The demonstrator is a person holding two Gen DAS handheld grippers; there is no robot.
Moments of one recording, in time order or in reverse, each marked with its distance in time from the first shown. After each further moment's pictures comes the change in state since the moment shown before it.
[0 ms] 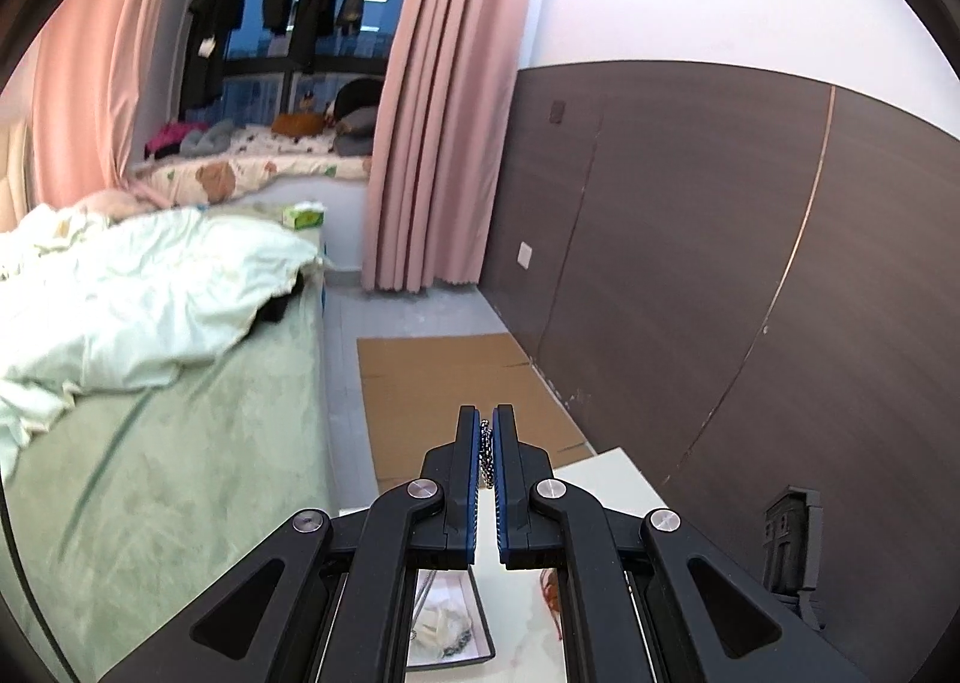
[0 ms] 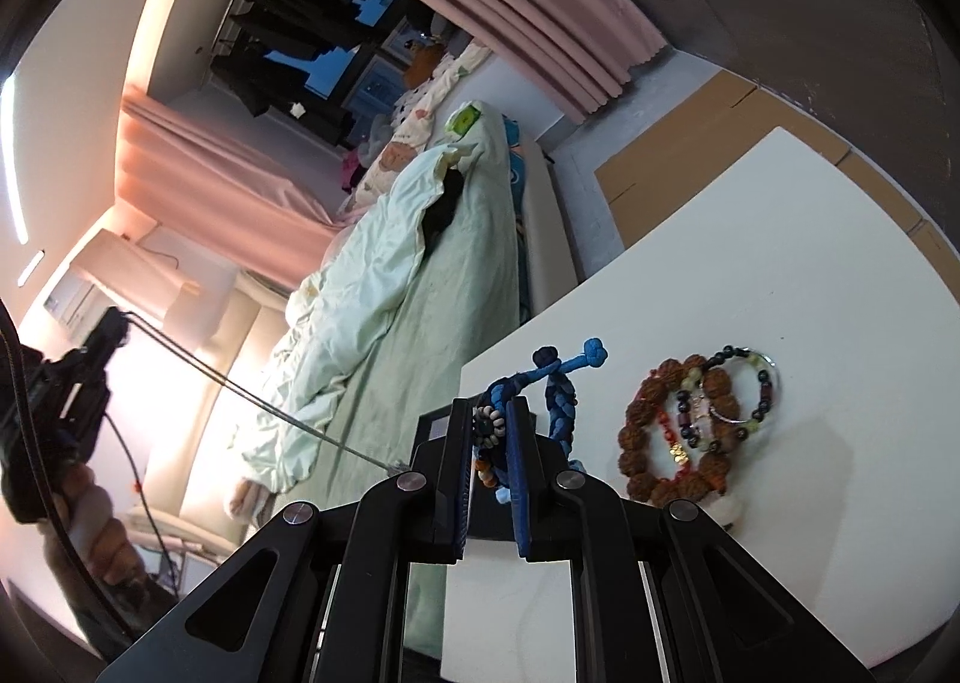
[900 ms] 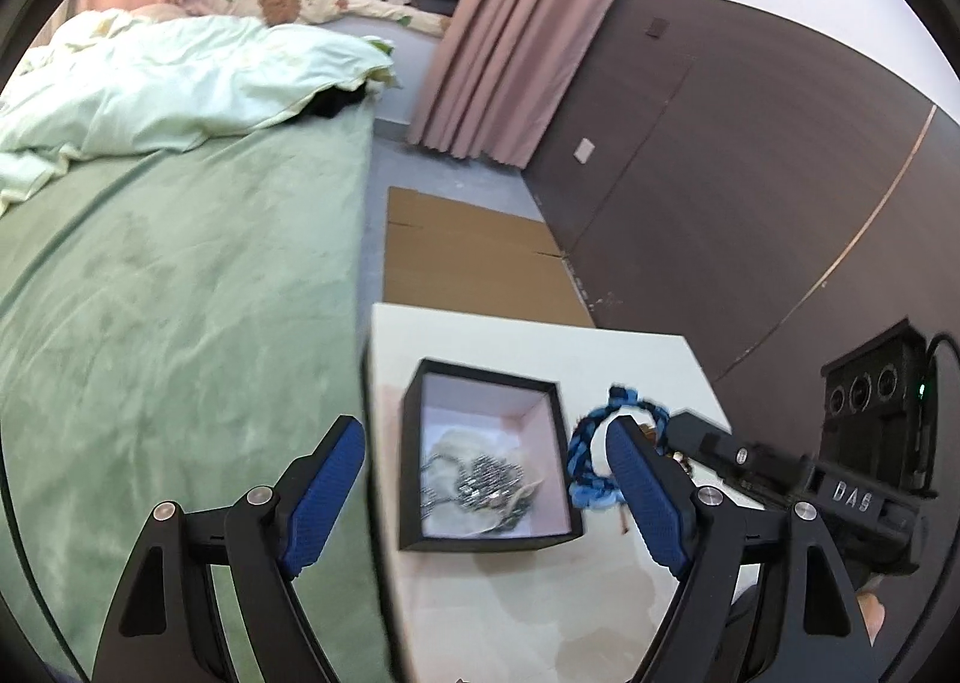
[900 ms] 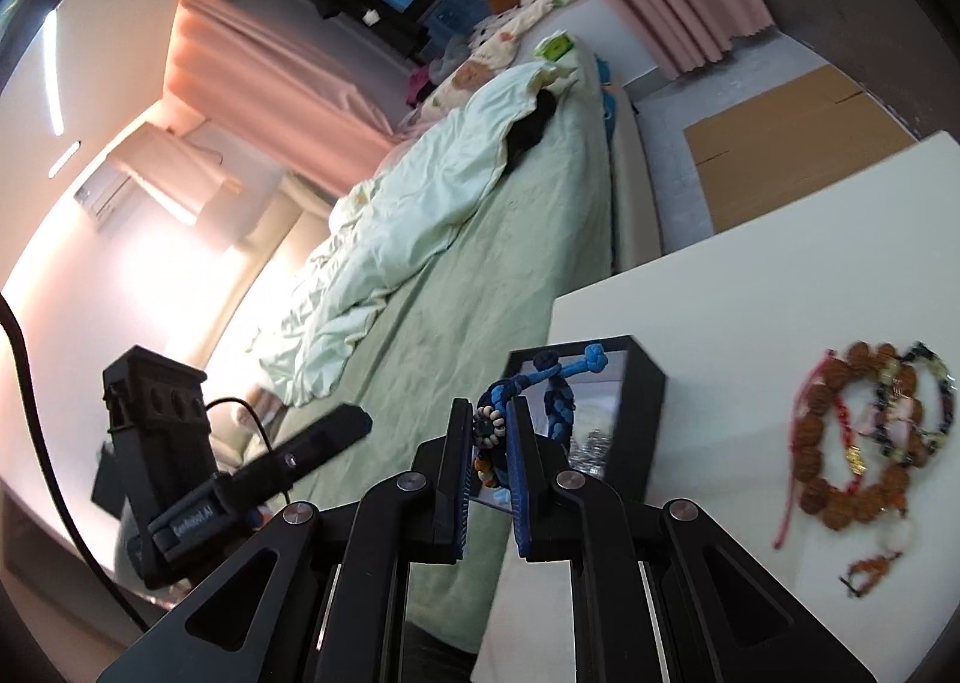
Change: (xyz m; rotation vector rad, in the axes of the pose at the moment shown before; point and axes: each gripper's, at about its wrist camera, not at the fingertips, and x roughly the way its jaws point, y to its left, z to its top) left arm 0.055 0.082 -0.134 -0.259 0.242 0.009; right arm 0.087 0.068 -0.025 -0.182 0.167 0.098
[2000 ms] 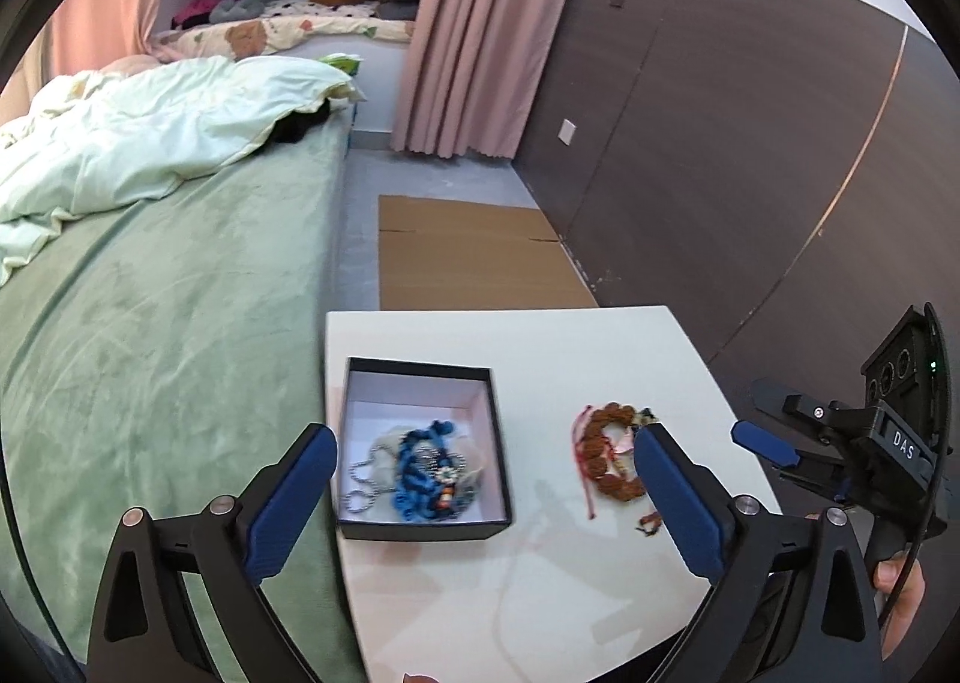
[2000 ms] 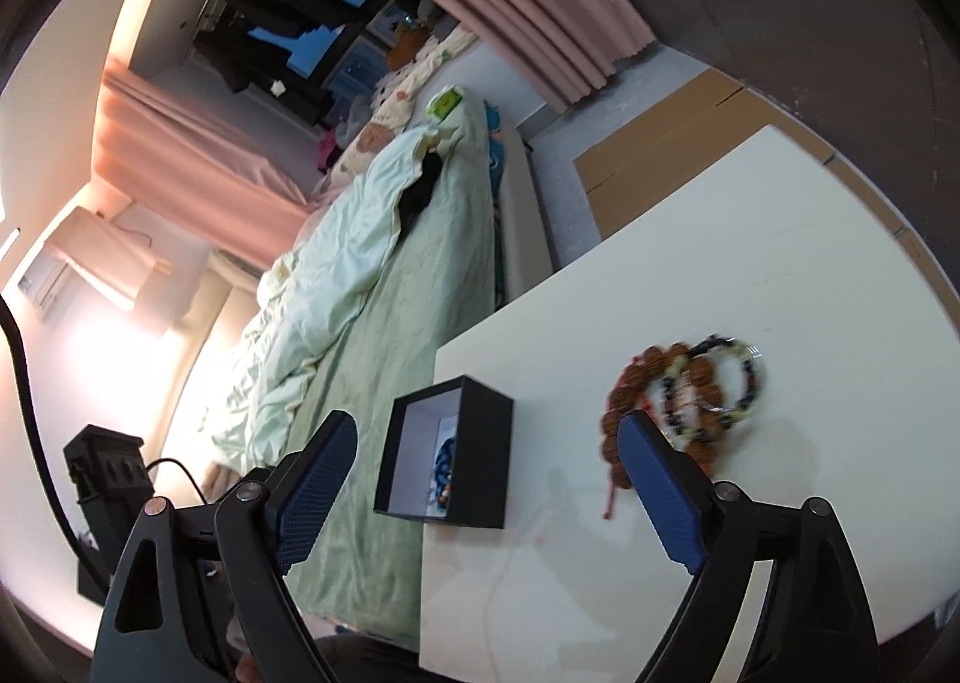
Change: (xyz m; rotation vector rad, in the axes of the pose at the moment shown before) left arm 0.004 -0.076 -0.007 0.135 0.011 0.055; right arm -0.096 -0.056 -0.002 0.166 -0.133 -0.180
